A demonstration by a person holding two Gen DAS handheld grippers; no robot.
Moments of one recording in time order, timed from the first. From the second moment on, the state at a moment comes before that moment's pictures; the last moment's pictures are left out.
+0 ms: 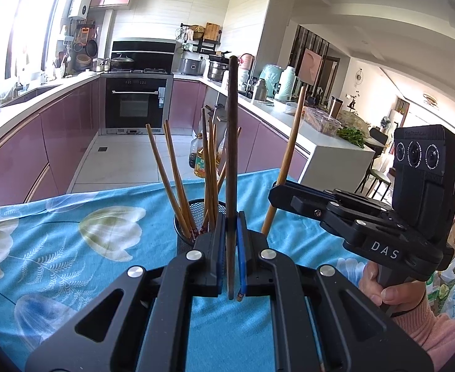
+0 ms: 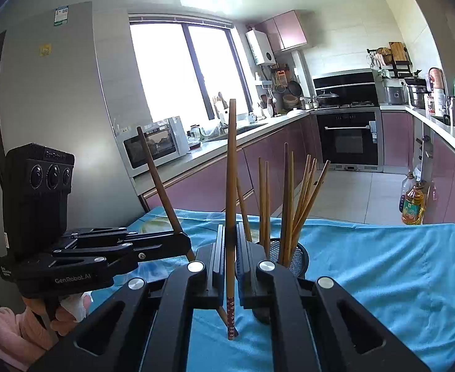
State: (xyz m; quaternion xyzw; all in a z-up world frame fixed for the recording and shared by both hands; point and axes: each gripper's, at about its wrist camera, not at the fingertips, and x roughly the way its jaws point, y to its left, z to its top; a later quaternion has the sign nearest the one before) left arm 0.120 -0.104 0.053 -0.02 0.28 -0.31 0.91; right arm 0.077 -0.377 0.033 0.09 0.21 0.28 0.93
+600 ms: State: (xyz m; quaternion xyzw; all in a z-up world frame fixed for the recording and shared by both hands) left arm 0.121 -0.109 0.064 -0.01 0.27 -0.31 0.91; right arm 0.079 -0.379 0.041 0.09 0.20 0.28 0.93
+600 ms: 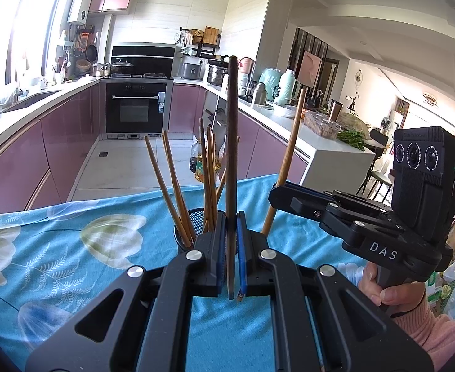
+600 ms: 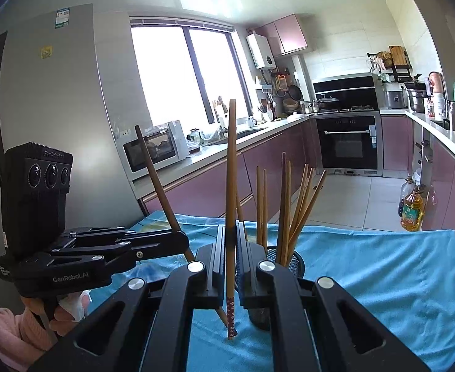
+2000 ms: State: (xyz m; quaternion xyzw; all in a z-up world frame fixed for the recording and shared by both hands) left arm 0.121 -0.114 0.092 -0.01 0.23 -0.30 0.92; right arm 0.096 -0.385 0.063 0.08 0.18 0.28 0.94
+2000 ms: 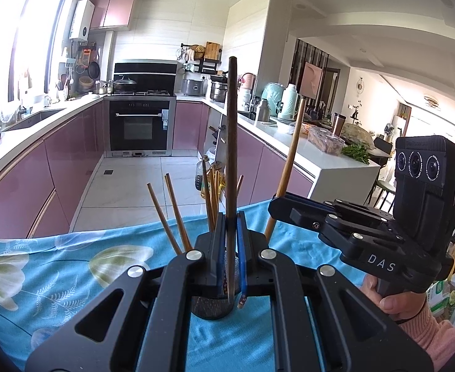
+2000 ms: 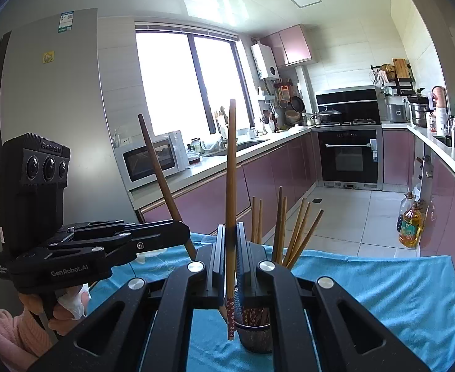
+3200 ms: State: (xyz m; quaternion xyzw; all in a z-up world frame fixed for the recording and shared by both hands) left arm 0.122 -0.123 0.102 0.00 0.23 -0.29 0.93; right arm 0.108 -0.379 0.062 0.08 0.18 0.27 0.94
